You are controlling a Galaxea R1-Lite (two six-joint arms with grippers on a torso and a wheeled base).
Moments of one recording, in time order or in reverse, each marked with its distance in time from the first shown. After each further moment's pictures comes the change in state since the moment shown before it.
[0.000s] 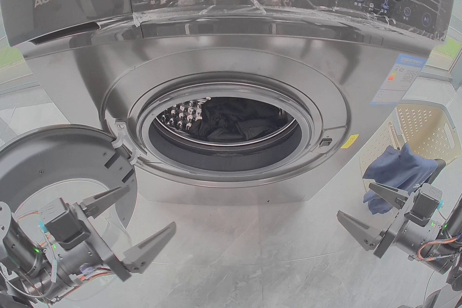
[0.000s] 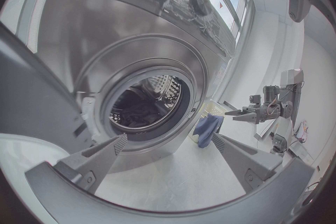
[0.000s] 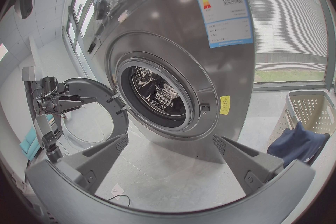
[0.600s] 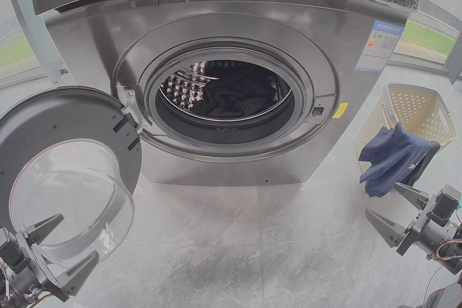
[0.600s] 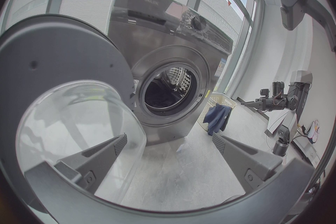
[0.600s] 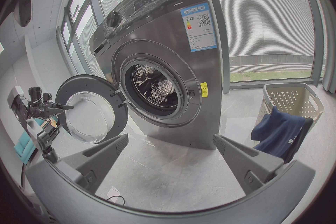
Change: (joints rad) left arm 0.175 -0.631 0.045 0.634 -0.008 -0.001; right arm -0.087 -0.188 0.037 0.140 -0.010 0.004
